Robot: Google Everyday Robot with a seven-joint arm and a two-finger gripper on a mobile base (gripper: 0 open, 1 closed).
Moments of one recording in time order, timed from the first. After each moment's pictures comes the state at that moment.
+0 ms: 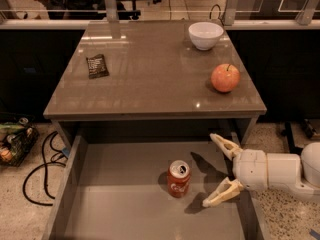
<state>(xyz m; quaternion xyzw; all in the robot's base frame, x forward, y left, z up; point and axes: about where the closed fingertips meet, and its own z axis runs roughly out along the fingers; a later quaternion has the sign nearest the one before) 0.438 -0.130 0.706 -0.54 0.62 0.29 0.49</state>
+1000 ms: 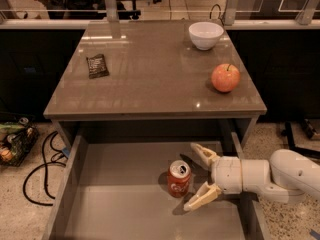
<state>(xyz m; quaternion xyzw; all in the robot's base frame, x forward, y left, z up) 0.445 -0.082 0.663 -0.52 0.61 0.36 0.48</state>
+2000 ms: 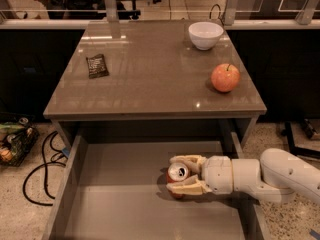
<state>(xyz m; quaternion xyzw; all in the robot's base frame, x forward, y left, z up) 0.436 -0.048 0.676 -0.51 0.60 0.39 0.48</state>
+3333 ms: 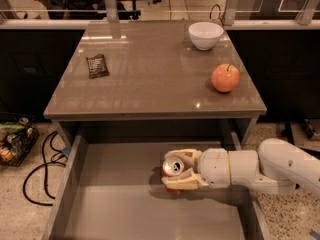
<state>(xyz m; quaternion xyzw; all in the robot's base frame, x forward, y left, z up) 0.433 -0.033 0.707 -0.52 0.60 0.40 0.47</state>
